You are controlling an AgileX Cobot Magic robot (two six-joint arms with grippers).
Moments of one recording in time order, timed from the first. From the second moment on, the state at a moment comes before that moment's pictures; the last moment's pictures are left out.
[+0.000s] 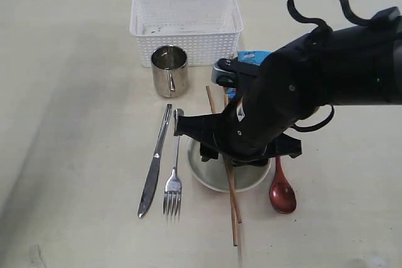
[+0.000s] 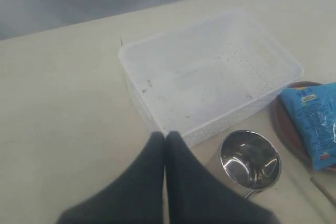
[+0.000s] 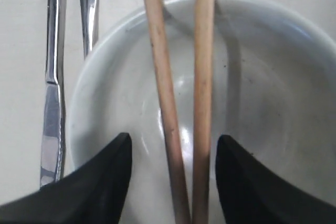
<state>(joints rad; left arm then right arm) -0.08 1.39 -0.96 -0.77 0.36 0.78 0.83 1.66 -0.84 0.13 0.53 0.75</state>
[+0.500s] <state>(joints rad) -0.08 1.39 -0.96 -0.77 0.37 0.78 0.84 1.66 -0.84 0.06 0.52 0.79</state>
